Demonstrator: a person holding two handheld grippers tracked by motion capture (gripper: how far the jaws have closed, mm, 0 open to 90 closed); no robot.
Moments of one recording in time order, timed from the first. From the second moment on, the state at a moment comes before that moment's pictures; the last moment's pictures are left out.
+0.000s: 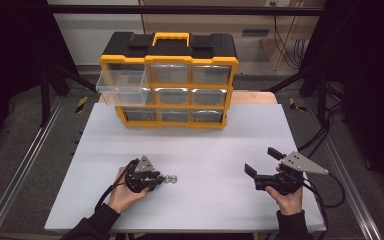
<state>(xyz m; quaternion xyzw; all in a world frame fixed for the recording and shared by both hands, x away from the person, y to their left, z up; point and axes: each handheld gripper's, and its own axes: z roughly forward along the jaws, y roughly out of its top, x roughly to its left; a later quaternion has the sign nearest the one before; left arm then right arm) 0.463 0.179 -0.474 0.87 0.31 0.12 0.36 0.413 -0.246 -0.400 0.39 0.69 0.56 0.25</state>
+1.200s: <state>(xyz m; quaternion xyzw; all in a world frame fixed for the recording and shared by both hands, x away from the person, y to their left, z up) 0.453 0.201 -0.430 0.85 0.32 0.13 0.40 0.413 -0.246 -0.400 0.39 0.69 0.56 0.25</state>
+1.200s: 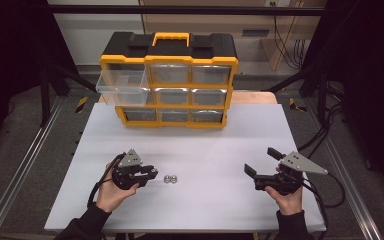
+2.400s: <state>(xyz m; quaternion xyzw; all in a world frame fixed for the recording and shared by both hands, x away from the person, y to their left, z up) 0.447 0.221 -0.374 0.82 0.32 0.15 0.45 0.414 -0.245 -0.401 0.39 0.69 0.55 0.26</state>
